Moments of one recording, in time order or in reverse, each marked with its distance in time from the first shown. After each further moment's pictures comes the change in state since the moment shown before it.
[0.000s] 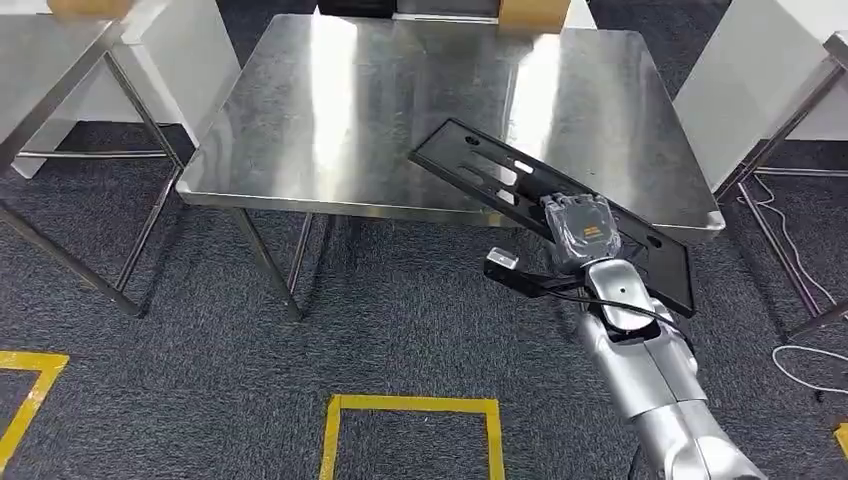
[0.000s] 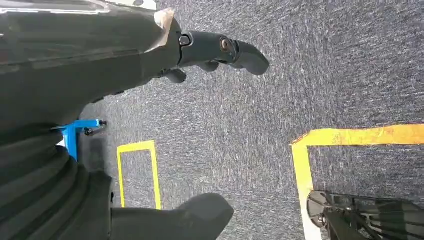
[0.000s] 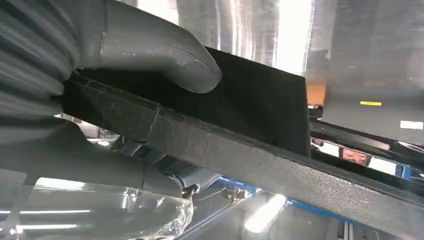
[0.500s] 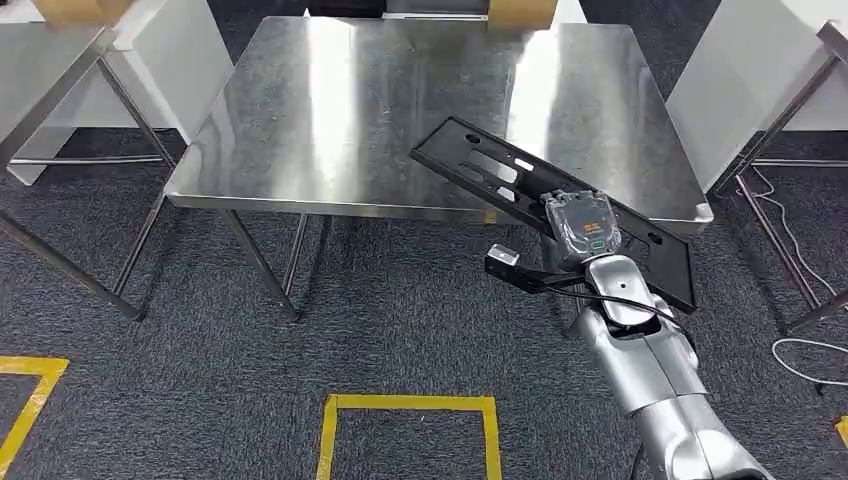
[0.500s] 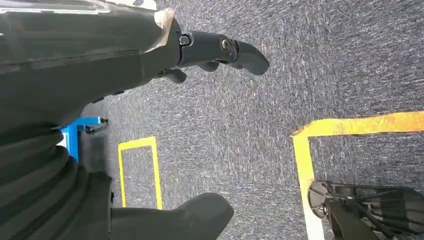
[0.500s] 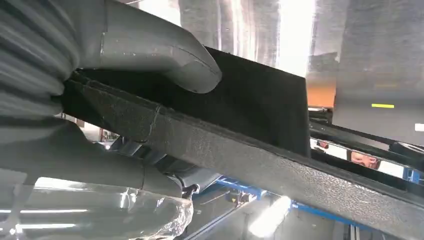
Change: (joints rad) left arm 0.004 0.000 0.000 0.000 0.001 0.000 -0.002; right arm -0.009 0.005 0.000 0.019 0.000 0.000 -0.003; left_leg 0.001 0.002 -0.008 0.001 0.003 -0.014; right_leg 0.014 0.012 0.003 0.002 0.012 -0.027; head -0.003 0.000
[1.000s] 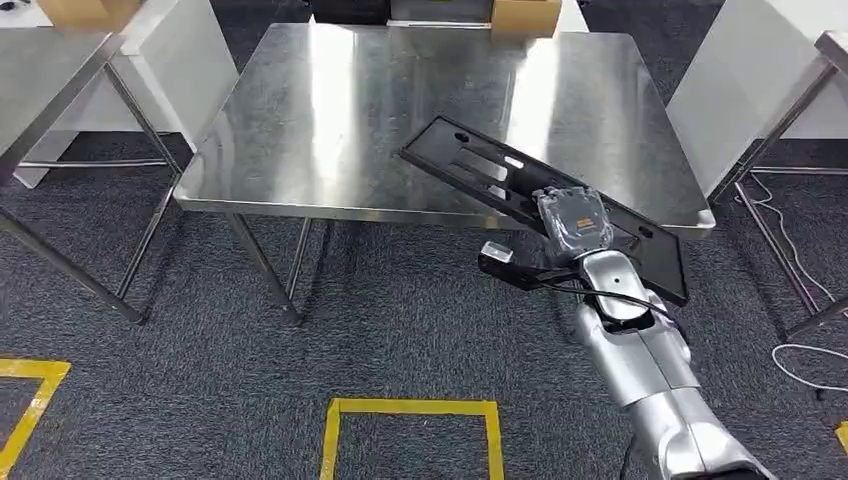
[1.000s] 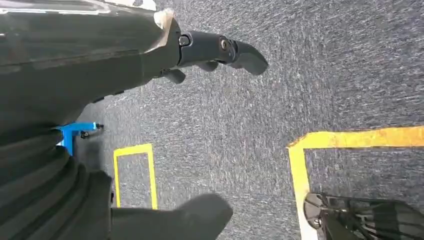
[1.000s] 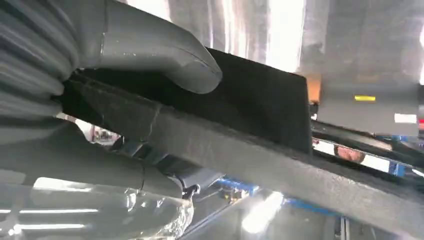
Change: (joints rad) left arm 0.003 -0.002 0.000 0.000 -0.011 0.000 -0.010; right arm -0.018 0.012 0.008 0.039 -0.014 -0.003 -0.021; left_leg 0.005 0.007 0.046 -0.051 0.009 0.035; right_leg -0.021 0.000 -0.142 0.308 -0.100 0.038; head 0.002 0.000
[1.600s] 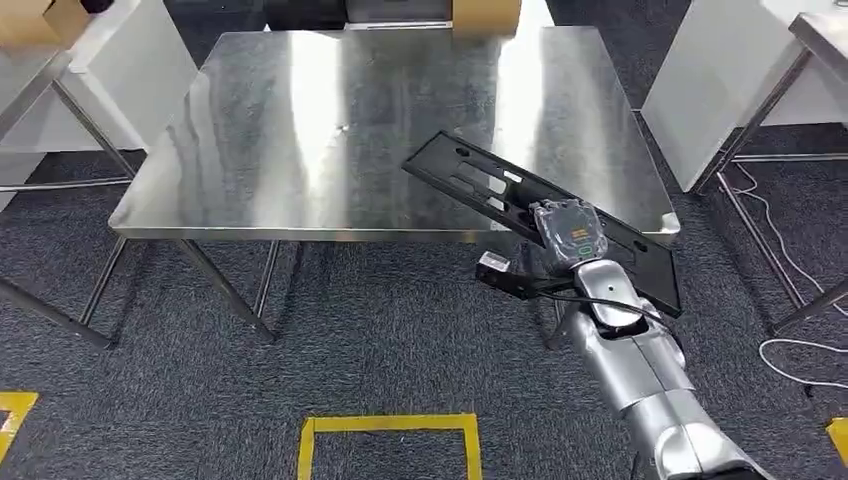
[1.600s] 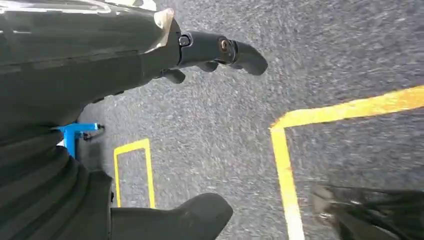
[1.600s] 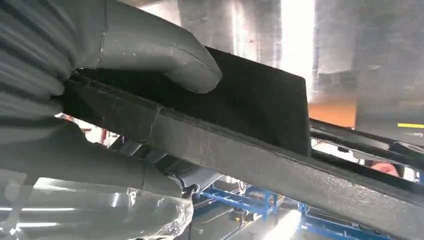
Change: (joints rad) left arm 0.005 0.007 0.002 0.000 -0.010 -0.001 -0.009; right arm 0.003 0.007 0.014 0.051 -0.013 -0.024 0.006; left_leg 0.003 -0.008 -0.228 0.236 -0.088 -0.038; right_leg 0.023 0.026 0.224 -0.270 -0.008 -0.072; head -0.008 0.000
